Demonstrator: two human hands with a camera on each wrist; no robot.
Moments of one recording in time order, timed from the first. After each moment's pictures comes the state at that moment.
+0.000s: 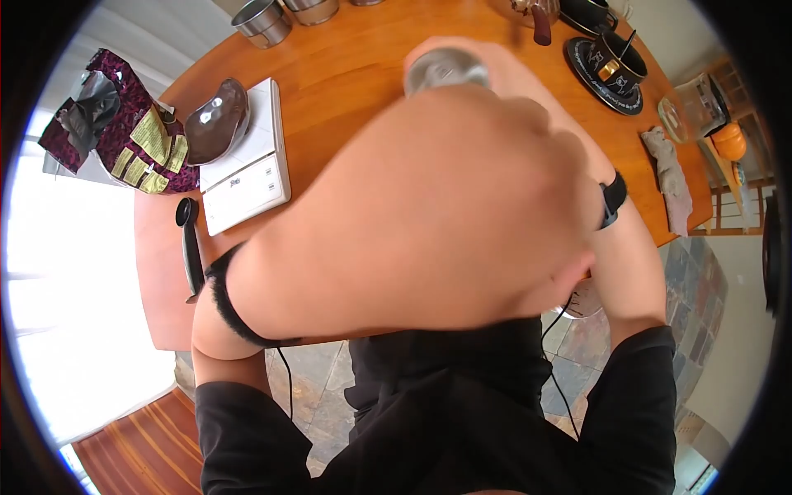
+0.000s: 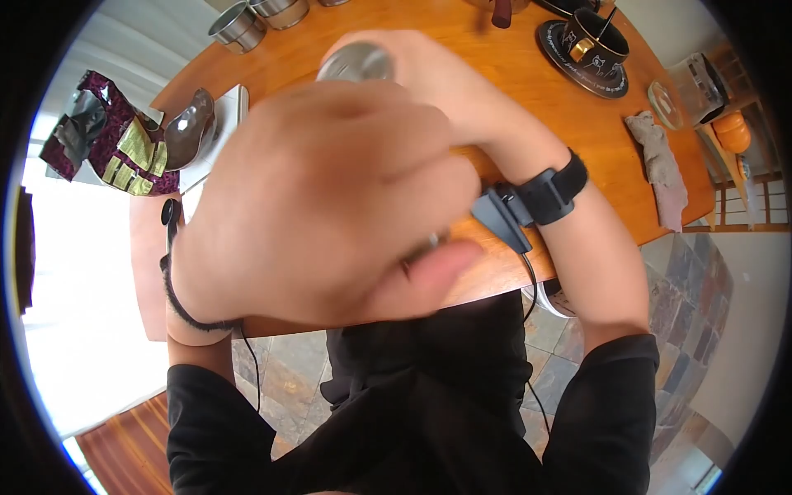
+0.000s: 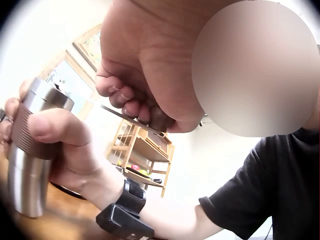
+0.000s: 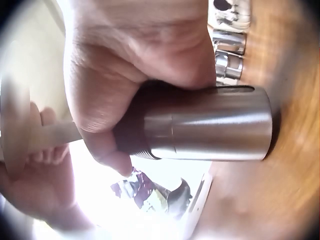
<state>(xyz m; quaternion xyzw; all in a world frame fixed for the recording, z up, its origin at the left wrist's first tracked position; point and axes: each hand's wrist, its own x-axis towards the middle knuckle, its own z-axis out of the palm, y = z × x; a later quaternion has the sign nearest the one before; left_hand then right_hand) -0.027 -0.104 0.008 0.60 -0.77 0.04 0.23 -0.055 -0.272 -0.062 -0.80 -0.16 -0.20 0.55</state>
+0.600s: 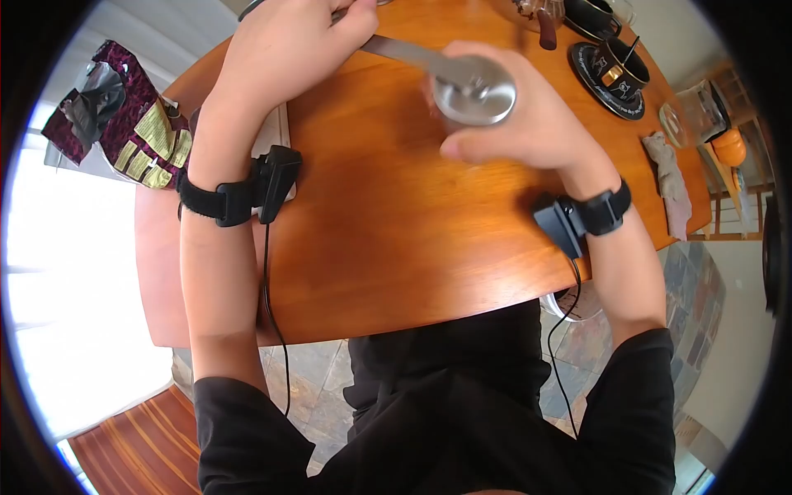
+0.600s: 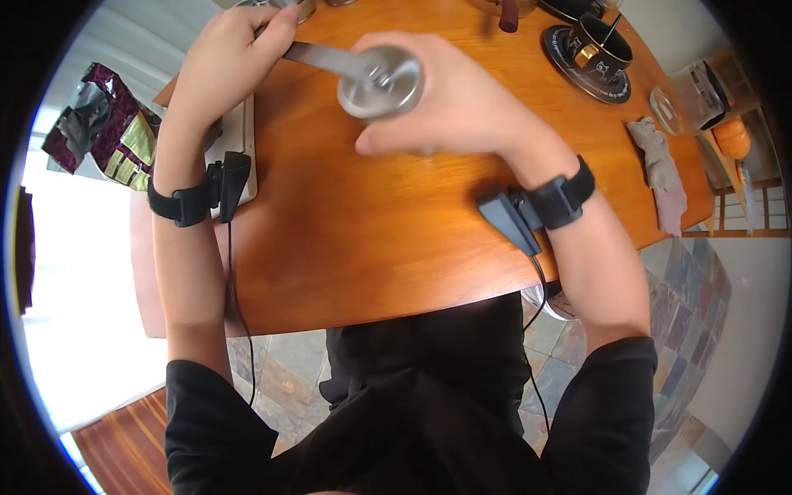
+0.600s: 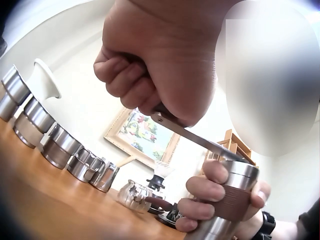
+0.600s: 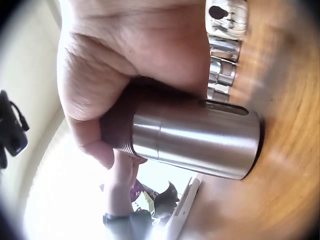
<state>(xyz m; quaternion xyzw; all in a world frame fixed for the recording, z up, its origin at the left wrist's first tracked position) 0.089 -0.115 0.013 0.81 -0.53 0.13 0.24 -0.069 -0.268 -0.054 -0.80 -0.10 -0.15 0.57</state>
